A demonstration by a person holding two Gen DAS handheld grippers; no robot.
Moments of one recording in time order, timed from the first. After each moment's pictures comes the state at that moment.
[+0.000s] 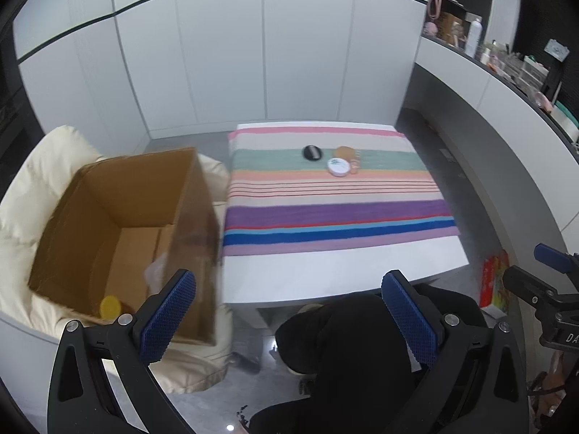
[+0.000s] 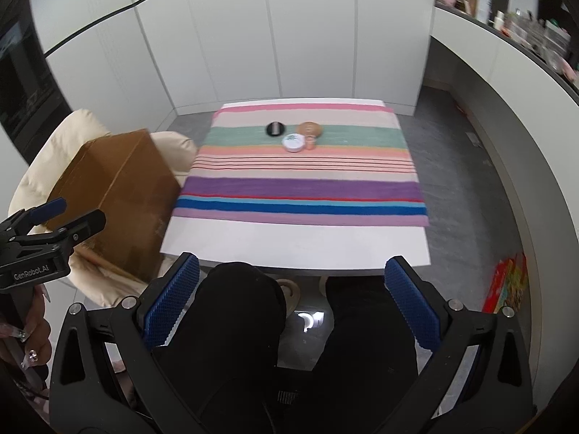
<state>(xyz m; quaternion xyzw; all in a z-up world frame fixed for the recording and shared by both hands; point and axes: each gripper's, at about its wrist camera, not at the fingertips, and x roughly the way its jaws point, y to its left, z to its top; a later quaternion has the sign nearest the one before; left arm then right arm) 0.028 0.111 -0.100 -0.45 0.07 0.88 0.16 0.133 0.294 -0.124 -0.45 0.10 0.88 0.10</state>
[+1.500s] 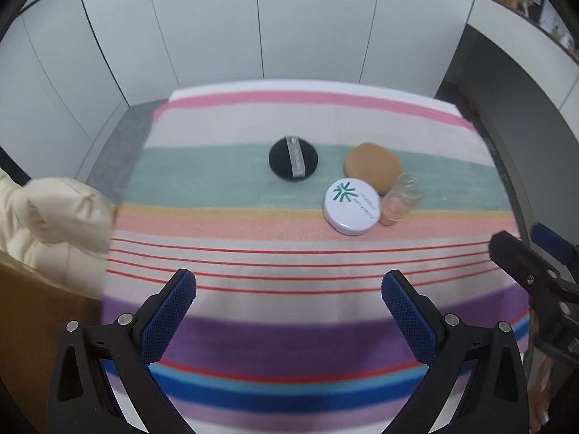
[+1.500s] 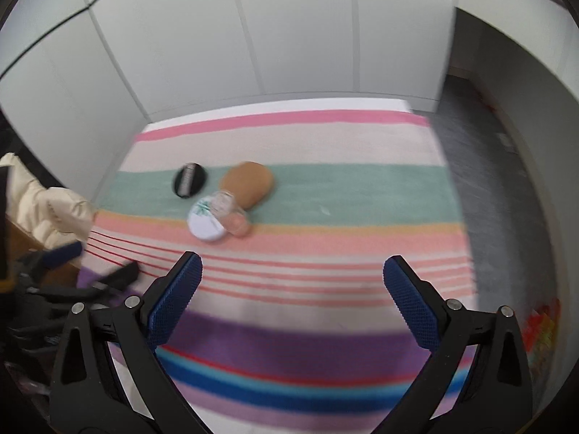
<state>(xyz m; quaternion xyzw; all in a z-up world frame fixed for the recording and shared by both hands) -0.254 0.301 -0.307 -0.53 0.06 0.84 0.11 -0.154 0.469 -0.302 -0.46 0.12 0.88 0.06</state>
